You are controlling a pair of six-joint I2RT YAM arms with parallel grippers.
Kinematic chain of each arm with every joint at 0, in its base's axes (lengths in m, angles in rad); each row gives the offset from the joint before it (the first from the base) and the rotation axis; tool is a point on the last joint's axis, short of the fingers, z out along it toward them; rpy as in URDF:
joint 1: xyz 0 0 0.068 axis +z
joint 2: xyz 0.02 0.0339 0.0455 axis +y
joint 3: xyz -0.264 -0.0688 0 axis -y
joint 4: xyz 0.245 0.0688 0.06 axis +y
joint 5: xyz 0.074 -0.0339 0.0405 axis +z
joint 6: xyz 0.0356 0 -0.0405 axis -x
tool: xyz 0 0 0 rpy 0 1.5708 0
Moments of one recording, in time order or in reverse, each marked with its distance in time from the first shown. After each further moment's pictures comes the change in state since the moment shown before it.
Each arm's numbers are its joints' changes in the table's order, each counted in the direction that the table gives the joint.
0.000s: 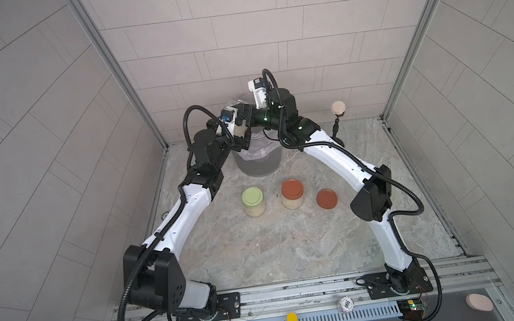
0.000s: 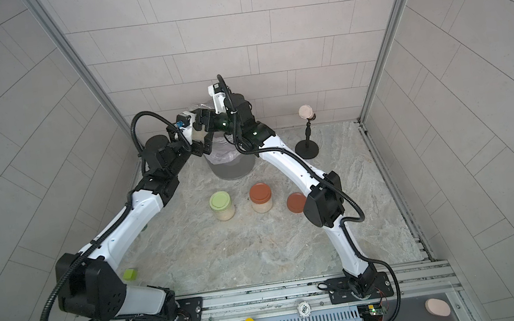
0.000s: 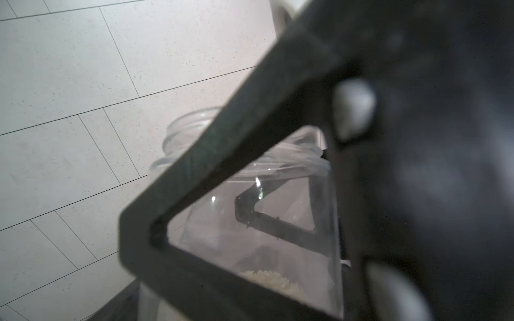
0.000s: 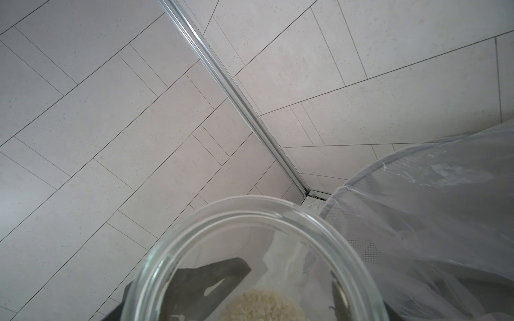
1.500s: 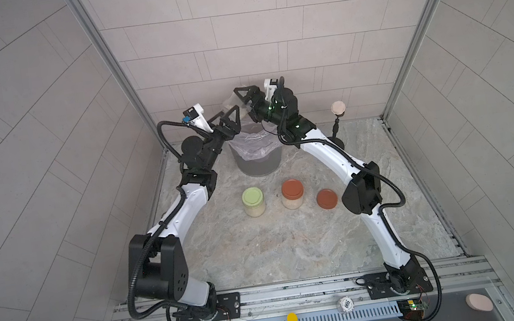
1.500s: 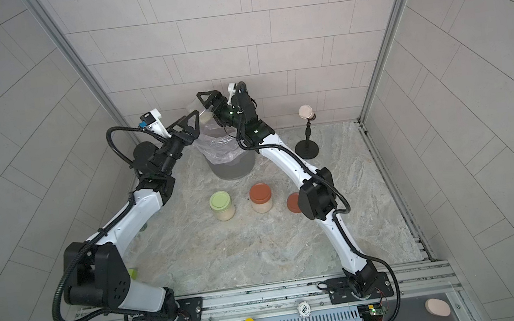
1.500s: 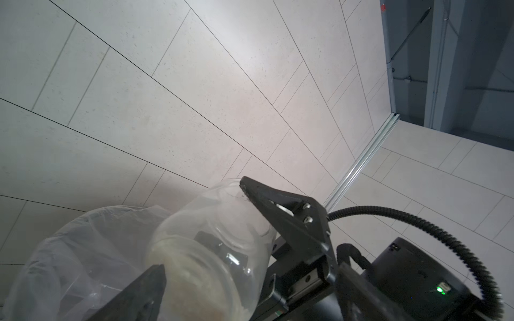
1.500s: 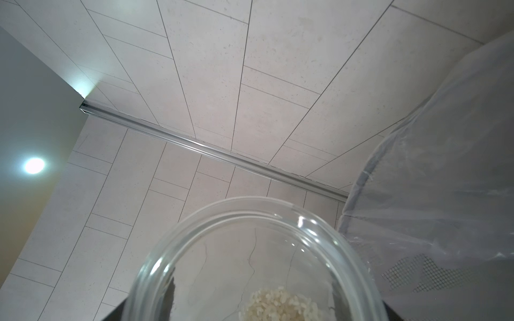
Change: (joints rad) left arm 0.109 0.081 -0.050 -0.451 -0.180 0.973; right arm -0.066 0.142 0.089 -0.207 -0.067 -0.637
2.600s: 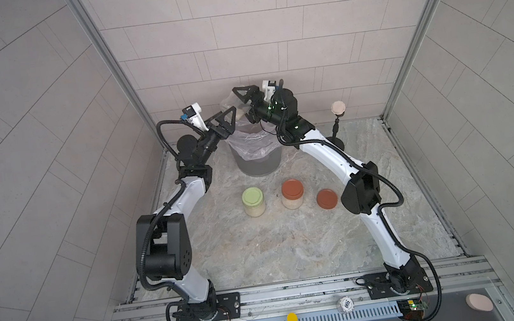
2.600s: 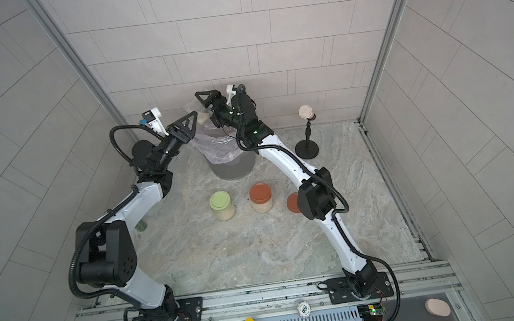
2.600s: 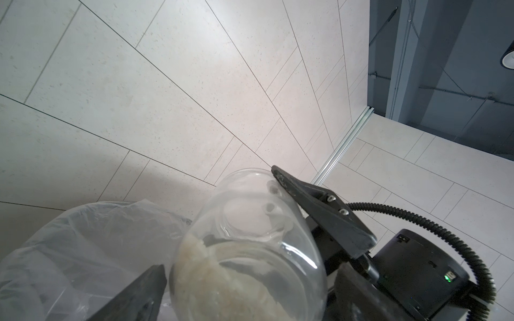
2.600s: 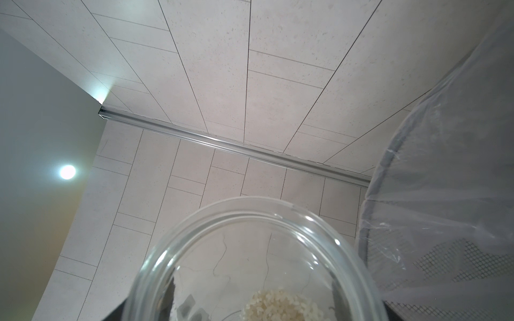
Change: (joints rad) left arm 0.087 0.157 0.039 -0.151 -0.216 0.090; right arm 0.003 0.006 0.000 -0.053 0.046 -0.101
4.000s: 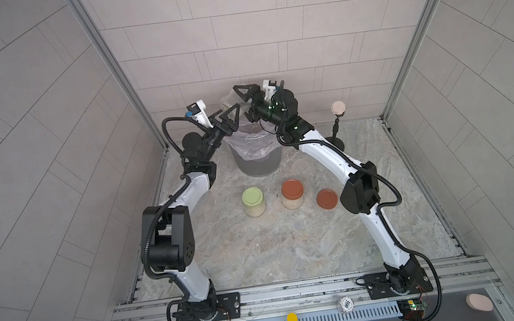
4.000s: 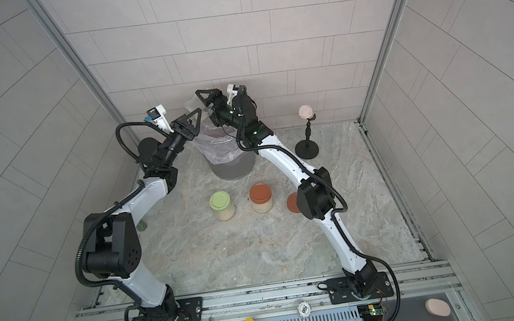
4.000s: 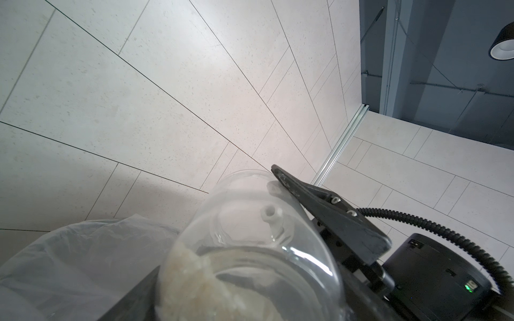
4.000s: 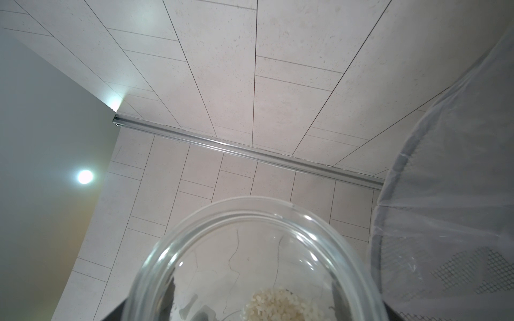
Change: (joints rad) left arm -0.027 0.067 0.061 -0.055 0.026 -0.037; right arm -0.003 0.014 0.002 -0.058 -0.002 -0.043
